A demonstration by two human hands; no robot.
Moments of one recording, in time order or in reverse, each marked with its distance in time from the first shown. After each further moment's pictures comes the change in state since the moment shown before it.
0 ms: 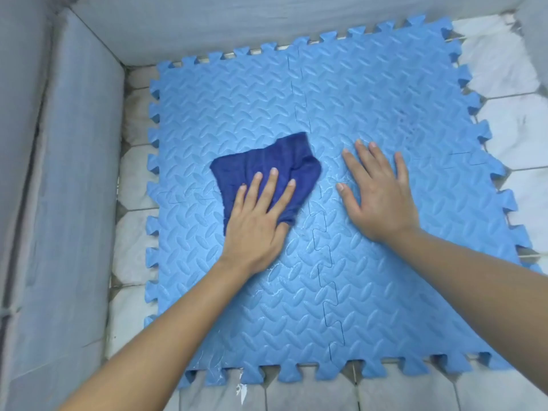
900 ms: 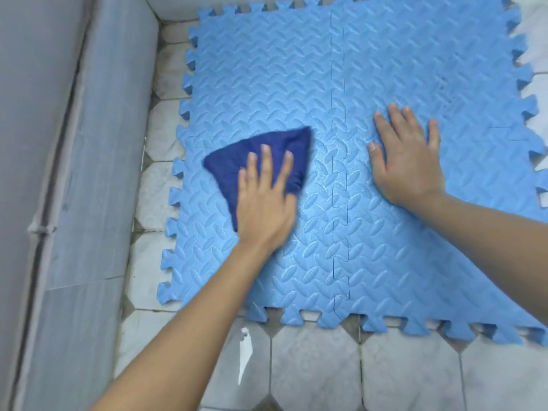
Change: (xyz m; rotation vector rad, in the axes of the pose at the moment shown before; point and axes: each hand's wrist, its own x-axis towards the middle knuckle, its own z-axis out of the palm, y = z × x) left_hand -0.038 0.017 0.011 -0.090 0.075 -0.341; right_hand 0.005 0.002 0.002 -0.019 0.011 -0.010
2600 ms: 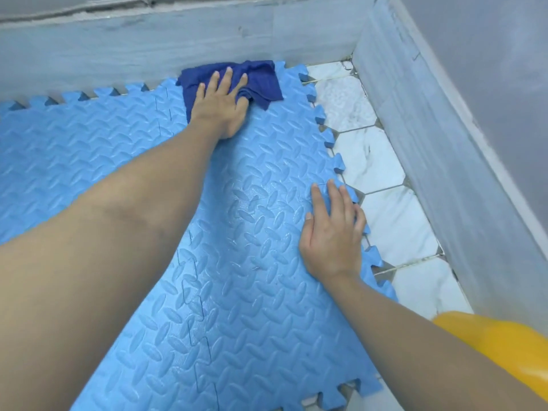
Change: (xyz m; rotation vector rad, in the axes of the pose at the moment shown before) left_hand 0.311 0.204 -0.017 0.028 -0.083 0.334; right_hand -0.041 0.094 -0.020 -0.103 0.182 0.440
